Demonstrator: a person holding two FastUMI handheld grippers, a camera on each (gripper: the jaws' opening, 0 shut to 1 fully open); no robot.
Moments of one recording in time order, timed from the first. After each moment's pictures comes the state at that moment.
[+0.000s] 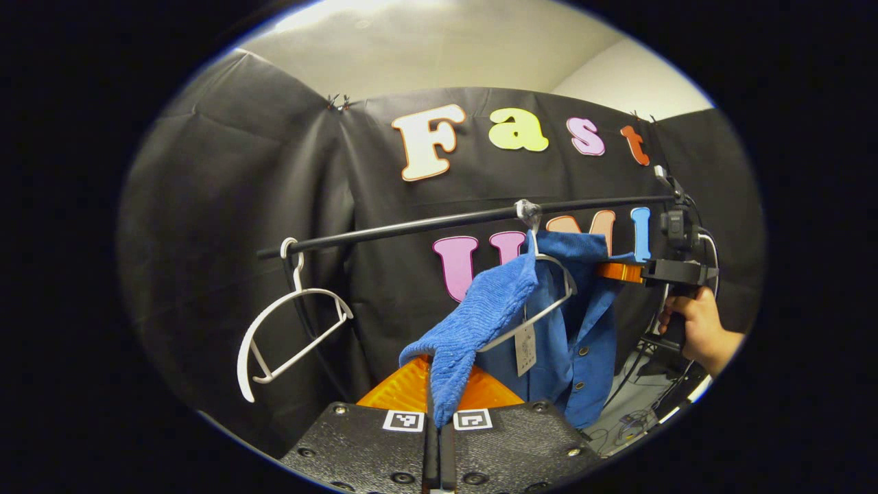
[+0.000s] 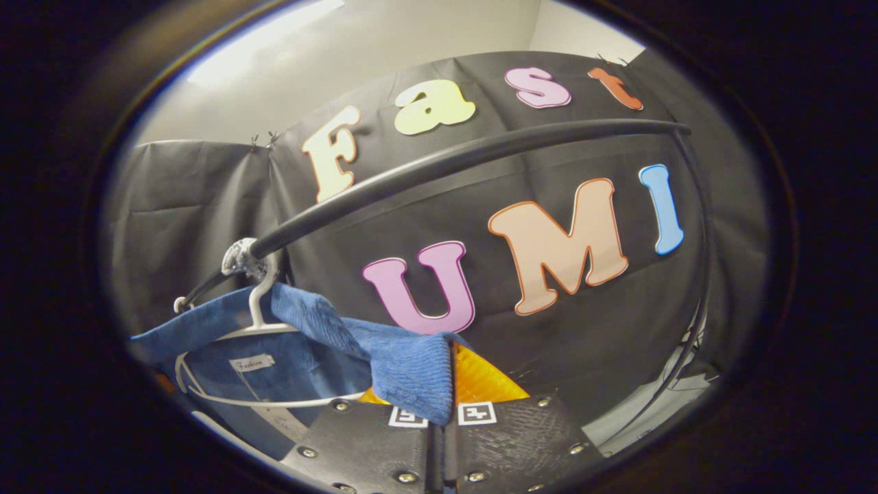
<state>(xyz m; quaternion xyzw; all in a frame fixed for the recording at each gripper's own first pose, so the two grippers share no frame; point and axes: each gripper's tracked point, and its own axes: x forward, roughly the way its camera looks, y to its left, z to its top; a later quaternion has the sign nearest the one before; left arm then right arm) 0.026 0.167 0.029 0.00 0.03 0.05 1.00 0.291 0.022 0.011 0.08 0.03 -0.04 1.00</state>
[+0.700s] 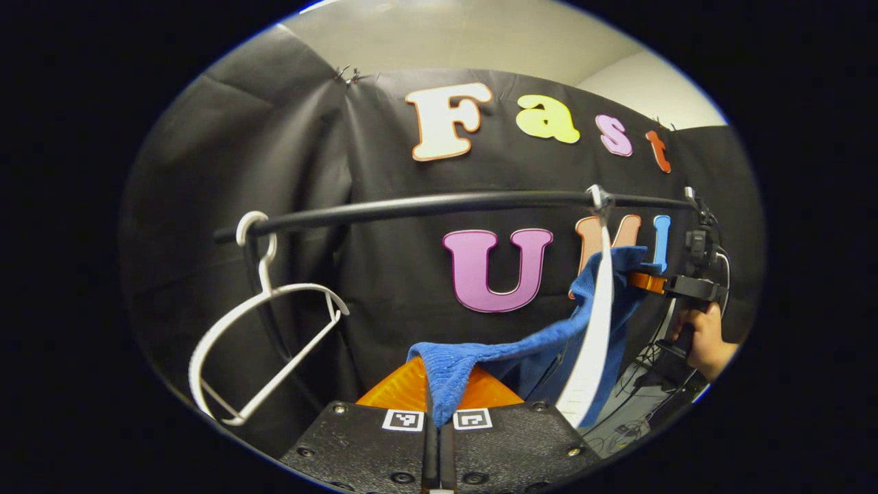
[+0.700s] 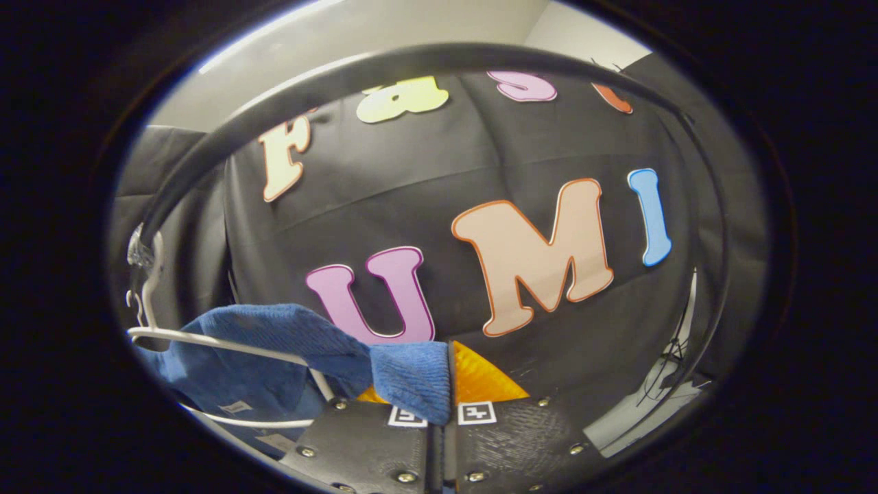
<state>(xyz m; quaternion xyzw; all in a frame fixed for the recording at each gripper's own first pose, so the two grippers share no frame) 0.140 0.213 0.002 -0.04 0.04 0.04 1.00 0.378 -0.027 -0.019 0.06 0.03 -0.10 0.99</state>
